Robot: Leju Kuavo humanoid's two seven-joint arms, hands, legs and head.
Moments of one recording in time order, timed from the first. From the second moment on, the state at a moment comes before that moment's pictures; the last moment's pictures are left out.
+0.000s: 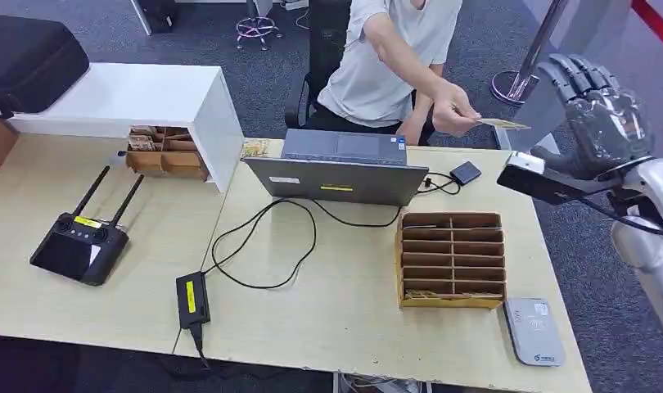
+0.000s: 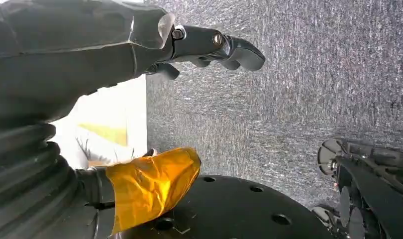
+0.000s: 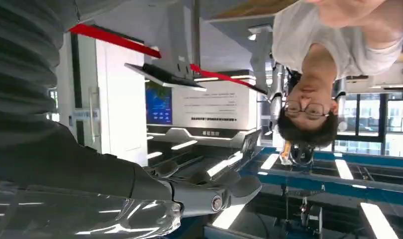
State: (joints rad) left arm -0.01 -0.15 0.05 -0.19 0.03 0.27 0.21; right arm -0.79 -0.62 0.42 -1.32 0.86 -0.13 -0.09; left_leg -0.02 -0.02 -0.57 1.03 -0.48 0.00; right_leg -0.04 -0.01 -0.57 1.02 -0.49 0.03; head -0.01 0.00
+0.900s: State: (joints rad) left arm -0.01 -0.15 0.05 -0.19 0.00 0.25 0.17; right arm -0.78 -0.55 0.47 -1.27 0.87 -0.14 -0.09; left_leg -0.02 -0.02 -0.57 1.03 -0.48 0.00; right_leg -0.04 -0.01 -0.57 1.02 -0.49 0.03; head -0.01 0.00
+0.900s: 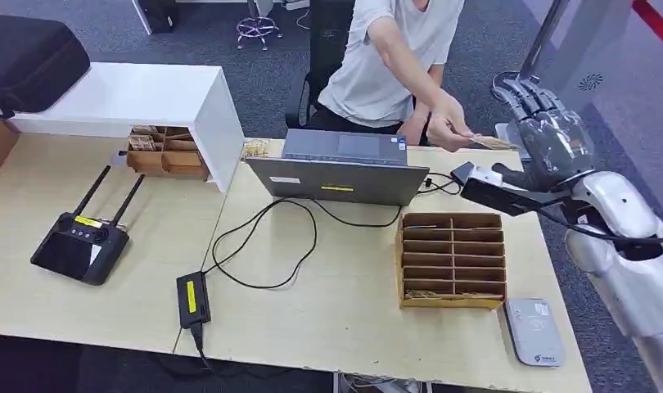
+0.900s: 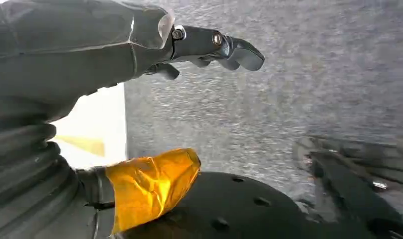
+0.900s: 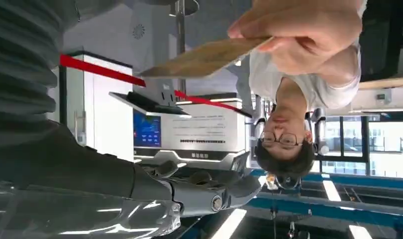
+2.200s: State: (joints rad) left arm 0.02 -0.12 0.10 -0.19 0.11 0.07 -0.01; right arm -0.66 -0.51 0.47 -1.26 0.85 -0.18 -0.10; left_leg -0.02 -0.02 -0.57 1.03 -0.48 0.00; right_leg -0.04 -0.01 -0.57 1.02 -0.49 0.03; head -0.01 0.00
